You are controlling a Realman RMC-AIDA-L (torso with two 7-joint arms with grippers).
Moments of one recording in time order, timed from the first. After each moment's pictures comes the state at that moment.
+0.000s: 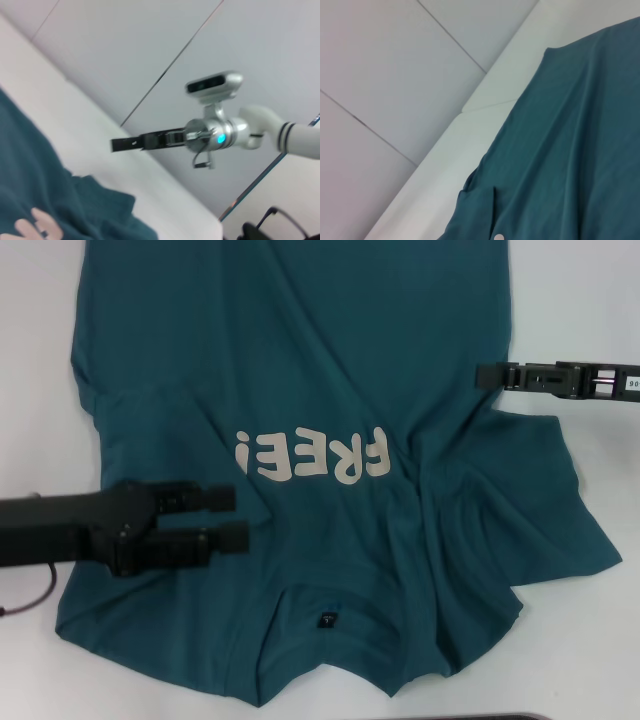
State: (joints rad) left arm -0.39 -2.15 -2.55 -0.83 -1.04 1.99 -1.74; right arm 0.53 1.98 -0.53 -0.57 -2.10 -1.59 1.88
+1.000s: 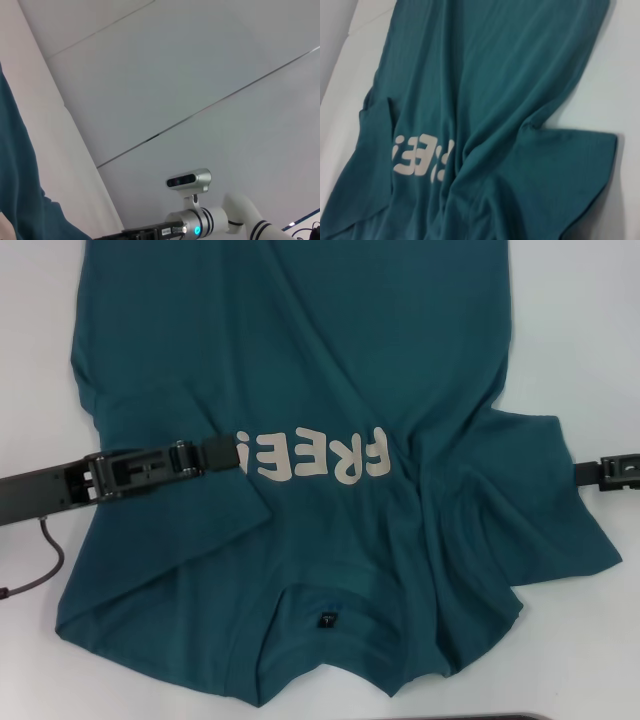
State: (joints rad) left arm -0.43 -2.12 -2.66 -0.63 -1.12 1.99 -2.02; right arm 0.48 1.85 -0.54 -0.57 -2.39 -1.64 2.15
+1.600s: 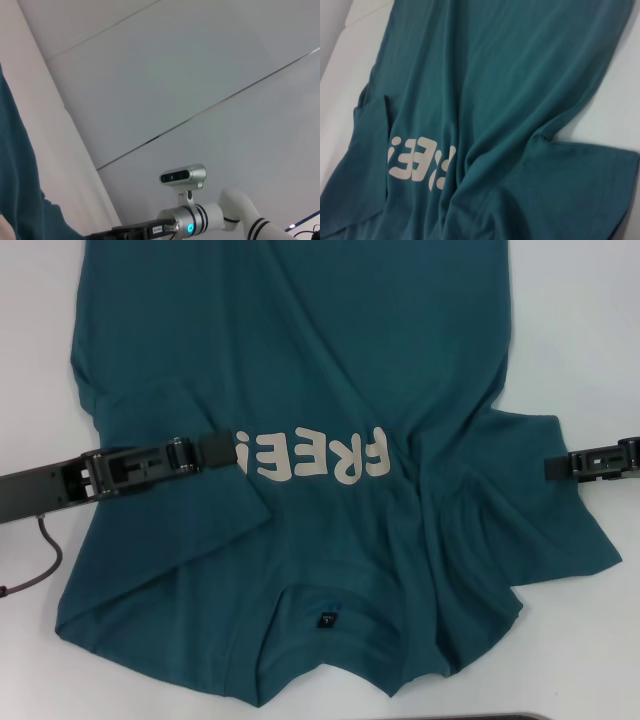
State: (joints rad) left arm -0.43 -2.12 -2.66 -0.63 -1.13 1.99 -2.02; right arm 0.53 1.89 -0.57 -0.57 -2.40 -1.58 2.15
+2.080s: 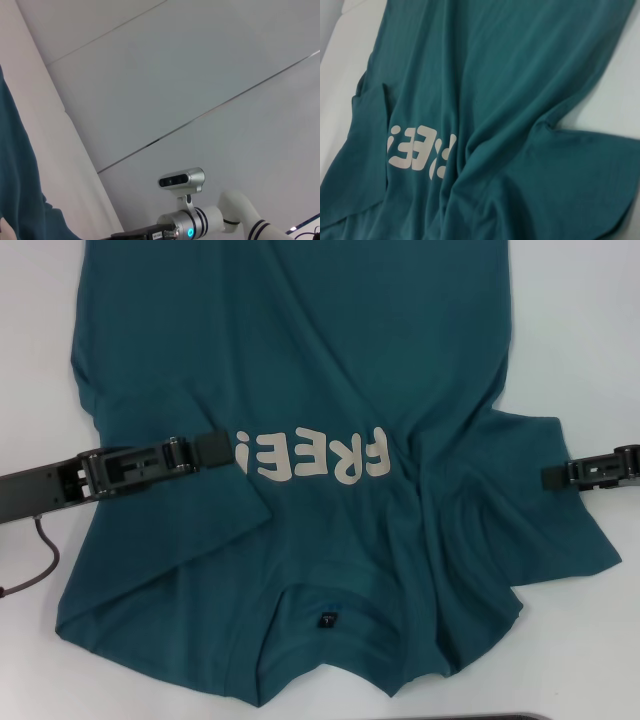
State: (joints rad) left arm -0.42 -2.12 -2.66 -0.63 -1.14 1.99 -2.02; right arm 0.53 1.89 -0.59 -0.57 -2.41 -1.58 2.17
